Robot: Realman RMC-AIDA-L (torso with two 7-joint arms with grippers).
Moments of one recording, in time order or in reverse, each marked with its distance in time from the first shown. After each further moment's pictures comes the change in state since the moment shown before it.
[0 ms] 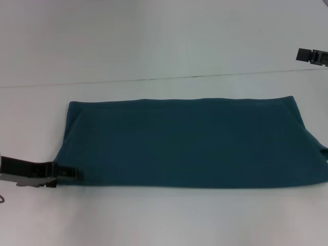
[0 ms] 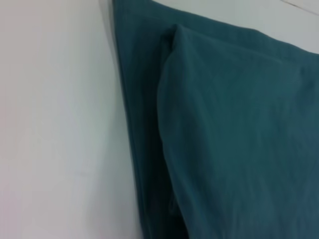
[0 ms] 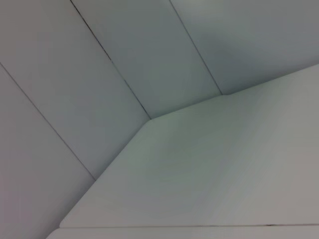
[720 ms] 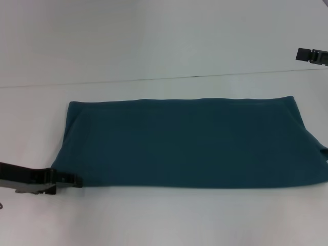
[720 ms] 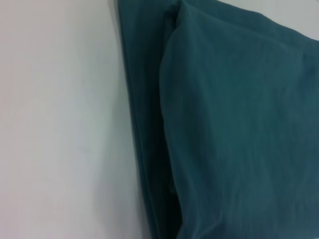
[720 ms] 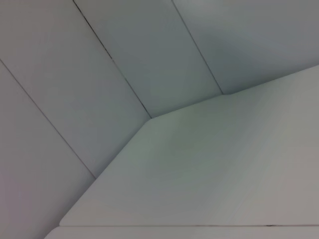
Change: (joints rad) left arm 0.015 0.002 0.000 -0.001 0.001 0.030 -0.007; right arm 0.002 -0.003 -0.004 0.000 0.000 0.000 -0.003
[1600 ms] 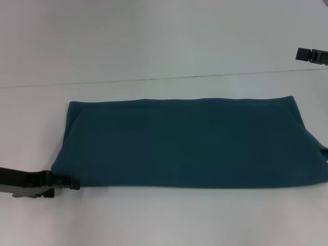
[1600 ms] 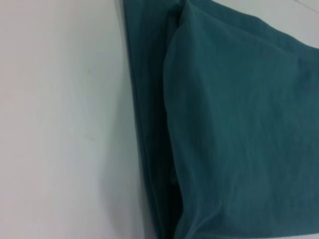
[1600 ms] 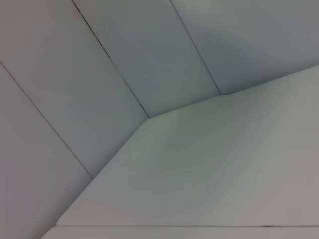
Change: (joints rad) left arm 0.019 0.000 -0.044 0.002 -0.012 0.024 0.019; right arm 0.002 0.000 -0.003 0.000 -0.002 0.009 -0.003
